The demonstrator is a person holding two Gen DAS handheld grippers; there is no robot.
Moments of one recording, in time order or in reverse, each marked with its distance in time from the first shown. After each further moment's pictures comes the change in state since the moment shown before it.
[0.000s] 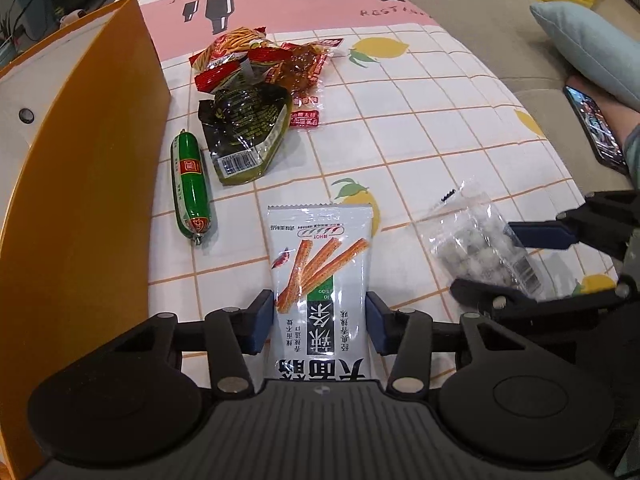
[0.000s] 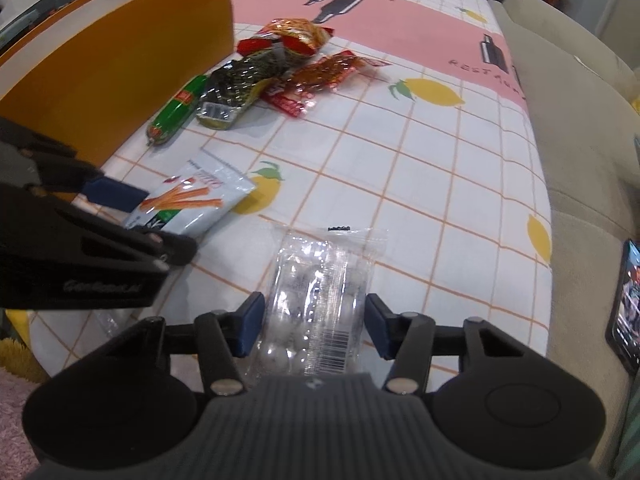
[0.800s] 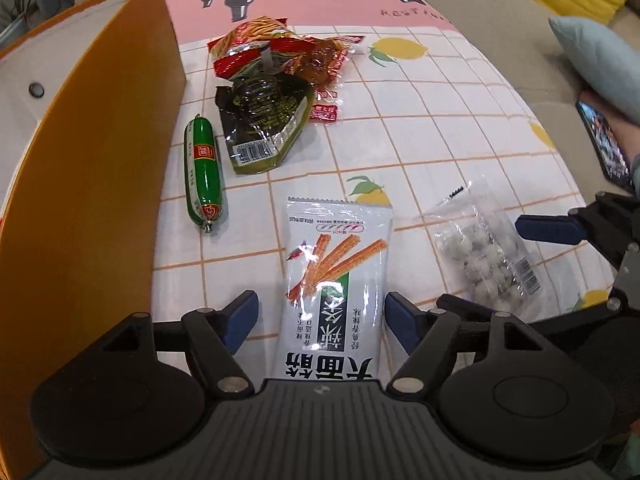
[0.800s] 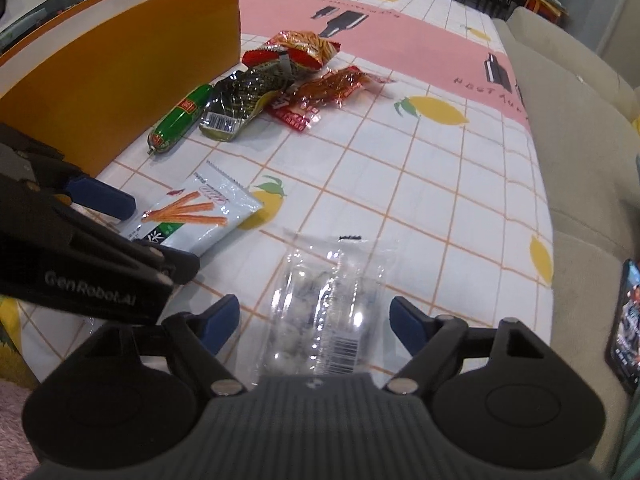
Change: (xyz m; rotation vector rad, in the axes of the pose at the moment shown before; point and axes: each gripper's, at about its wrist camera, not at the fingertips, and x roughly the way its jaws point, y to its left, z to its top) left arm 0.003 0.008 -0.001 -0.056 0.012 0.009; right arm 0.006 0.005 0.002 -0.035 -0.041 -0.004
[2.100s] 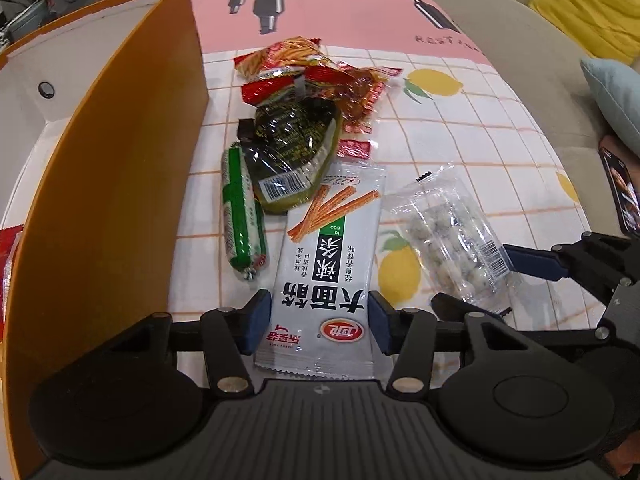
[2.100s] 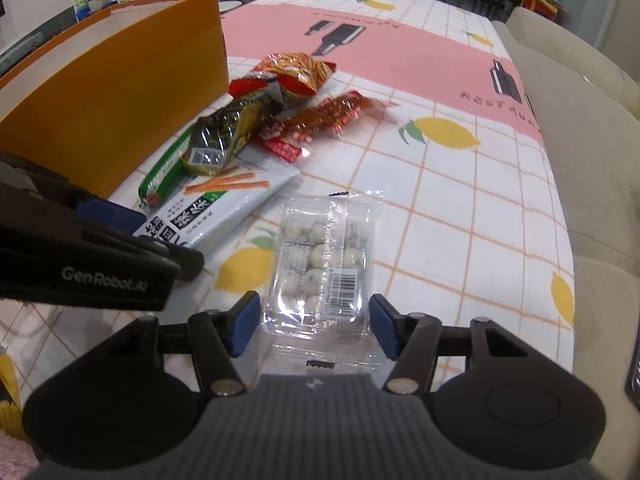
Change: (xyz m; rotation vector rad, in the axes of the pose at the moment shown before) left arm 0.005 0.015 0.026 -0.087 -0.016 -0.002; right arm 0.019 -0.008 0.026 0.044 -0.038 0.022
